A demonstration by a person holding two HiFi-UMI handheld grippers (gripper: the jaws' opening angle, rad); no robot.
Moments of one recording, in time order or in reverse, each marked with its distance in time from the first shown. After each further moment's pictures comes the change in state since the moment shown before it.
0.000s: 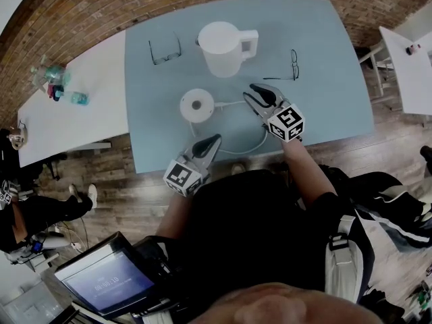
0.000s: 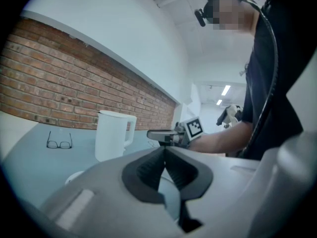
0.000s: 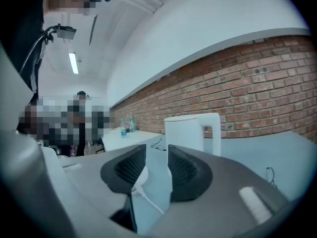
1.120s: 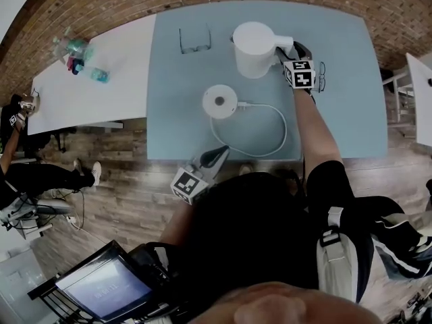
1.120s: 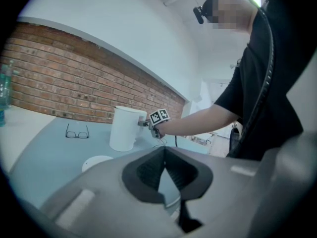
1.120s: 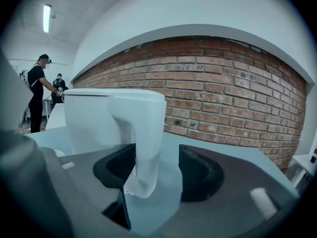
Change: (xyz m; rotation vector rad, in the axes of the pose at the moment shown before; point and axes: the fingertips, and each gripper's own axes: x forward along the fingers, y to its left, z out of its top) left arm -0.046 -0.003 -0.019 -0.044 0.040 0.124; right arm 0.105 -0.200 -0.013 -0.123 0.233 -0.418
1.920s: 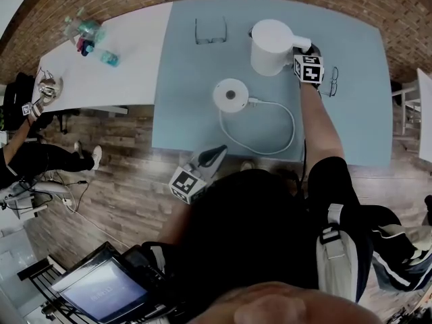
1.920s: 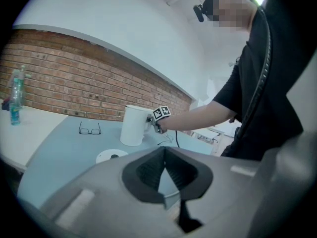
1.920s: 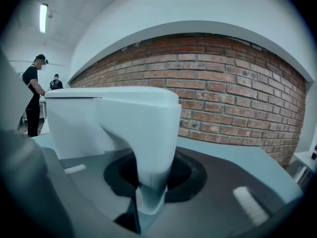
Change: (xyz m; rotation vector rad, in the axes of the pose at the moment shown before) left arm -0.032 0.010 -0.010 -0.020 0.022 0.088; right arm 0.026 0.004 0.012 0.029 0.005 -0.017
